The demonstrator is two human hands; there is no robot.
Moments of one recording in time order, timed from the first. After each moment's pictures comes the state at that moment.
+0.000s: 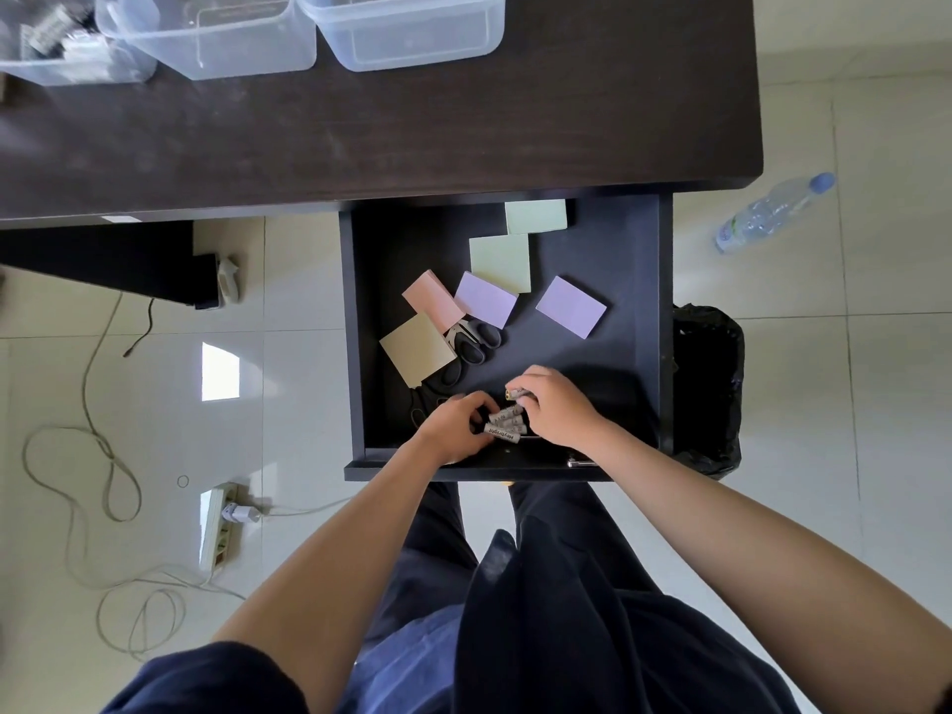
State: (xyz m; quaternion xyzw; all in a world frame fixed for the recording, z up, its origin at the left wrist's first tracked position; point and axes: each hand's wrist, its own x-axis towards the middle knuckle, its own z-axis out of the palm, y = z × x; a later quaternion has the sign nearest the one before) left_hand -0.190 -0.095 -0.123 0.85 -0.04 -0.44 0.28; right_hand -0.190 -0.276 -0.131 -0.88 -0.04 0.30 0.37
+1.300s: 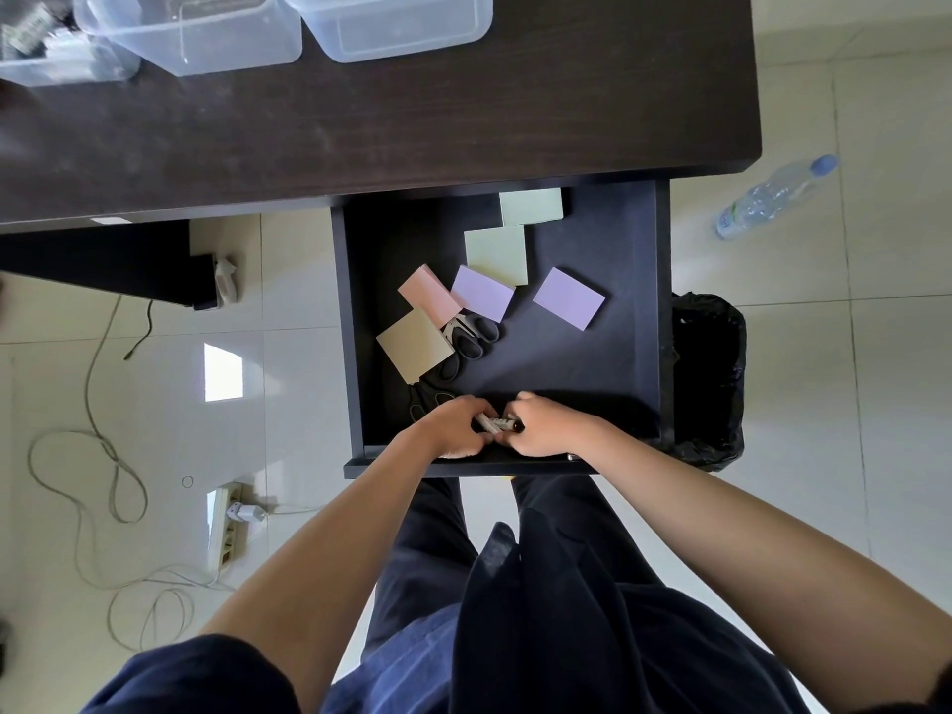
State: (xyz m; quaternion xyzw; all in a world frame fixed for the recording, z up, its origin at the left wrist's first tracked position) left_hand -0.186 -0.094 -0.125 0.82 -0.07 -0.52 0.23; right_hand -0.198 -0.261 -0.129 -0.81 -0.07 0.51 0.27
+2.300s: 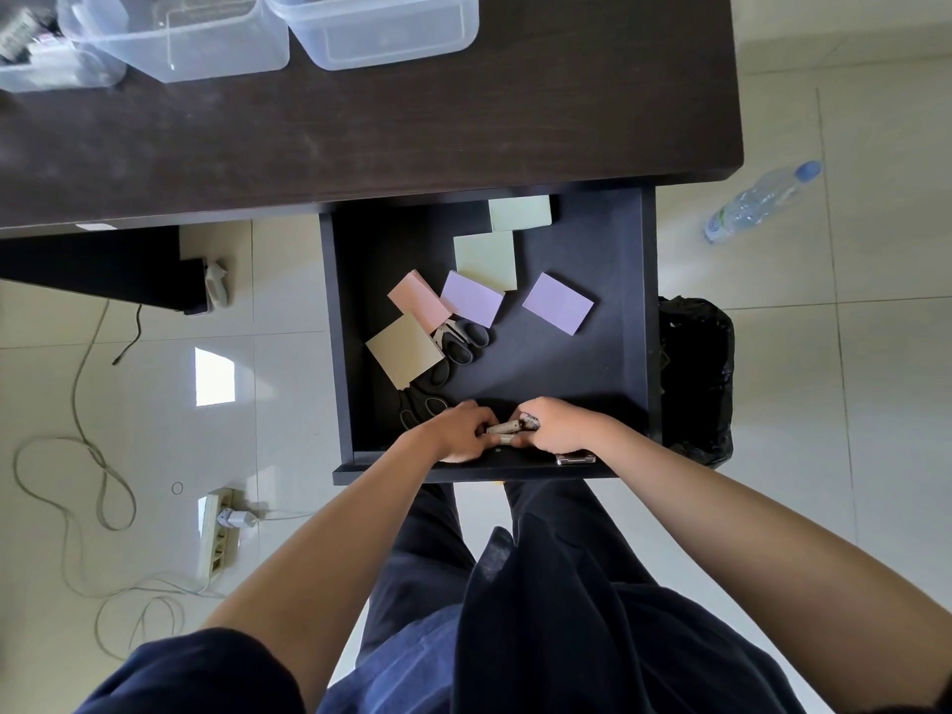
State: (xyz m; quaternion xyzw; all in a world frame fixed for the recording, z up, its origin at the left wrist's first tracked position) left_hand -0.183 -0.109 -0.129 0.80 -0.13 -0.56 0.16; right_hand -0.197 -0.291 -0.127 -0.76 0.00 0.54 0.36
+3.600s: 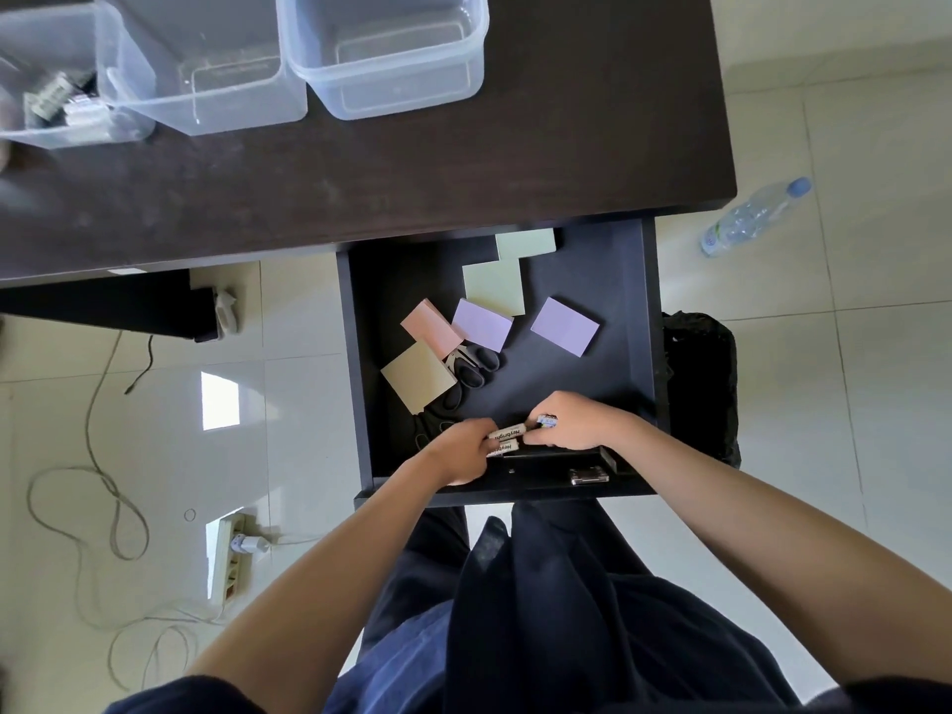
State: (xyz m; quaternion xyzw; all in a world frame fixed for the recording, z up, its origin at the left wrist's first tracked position) left_hand -0.178 -0.104 -0.095 0.83 -0.10 -0.51 0.21; right_hand -0.168 -0.298 -0.089 -0.79 -0.03 0.52 0.34
